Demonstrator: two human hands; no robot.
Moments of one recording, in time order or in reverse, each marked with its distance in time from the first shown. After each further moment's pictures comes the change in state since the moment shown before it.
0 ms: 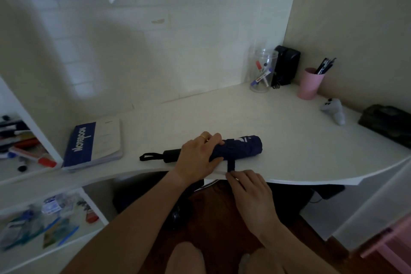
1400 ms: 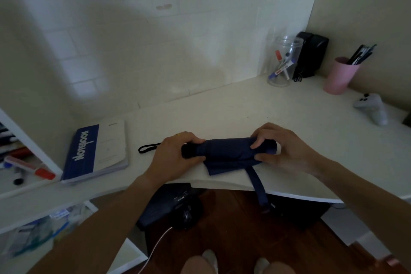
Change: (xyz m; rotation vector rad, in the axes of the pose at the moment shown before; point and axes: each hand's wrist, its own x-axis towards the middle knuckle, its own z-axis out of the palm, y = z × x) left_hand -0.011 -0.097 -0.025 -0.398 0.021 -0.227; right_hand 0.125 0.117 0.016 0.732 -0.427 0.036
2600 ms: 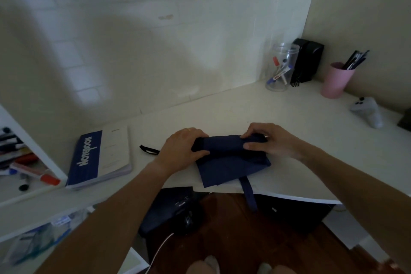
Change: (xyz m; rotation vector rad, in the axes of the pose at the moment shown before) left_hand 0.036 -0.005 -0.001 0.331 -0.175 0.065; right_hand 0.038 0.004 0.001 0.122 -0.118 0.220
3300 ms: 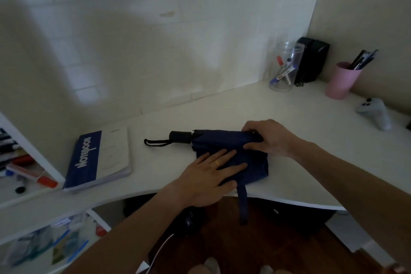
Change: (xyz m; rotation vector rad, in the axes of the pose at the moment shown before) left_hand -0.030 0.053 0.034 0.187 -0.399 0.179; right_hand 0.028 0.003 0.003 -0.407 -0.001 -0.050
